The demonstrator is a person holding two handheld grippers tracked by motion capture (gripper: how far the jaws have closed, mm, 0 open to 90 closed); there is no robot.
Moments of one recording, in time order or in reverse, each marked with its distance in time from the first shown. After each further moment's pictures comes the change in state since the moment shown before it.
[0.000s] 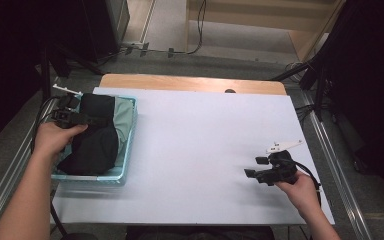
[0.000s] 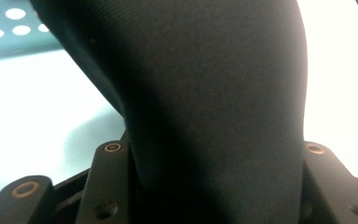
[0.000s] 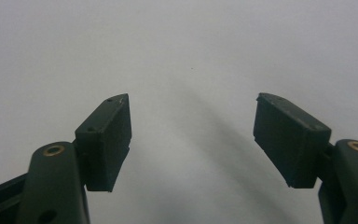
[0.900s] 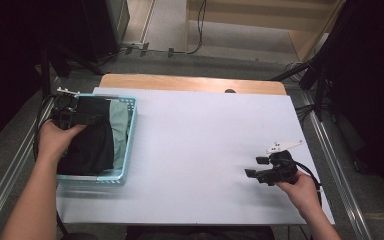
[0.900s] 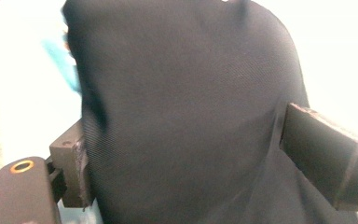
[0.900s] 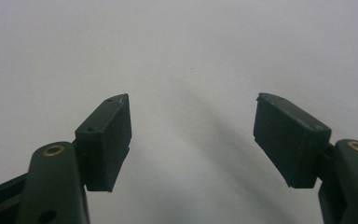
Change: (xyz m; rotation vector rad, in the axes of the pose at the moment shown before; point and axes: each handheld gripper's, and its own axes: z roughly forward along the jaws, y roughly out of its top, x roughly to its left) left arm 0.004 -0.003 -0.003 -0.107 0.344 0.058; right arm 0.000 0.000 -0.001 -0.001 0.002 0.007
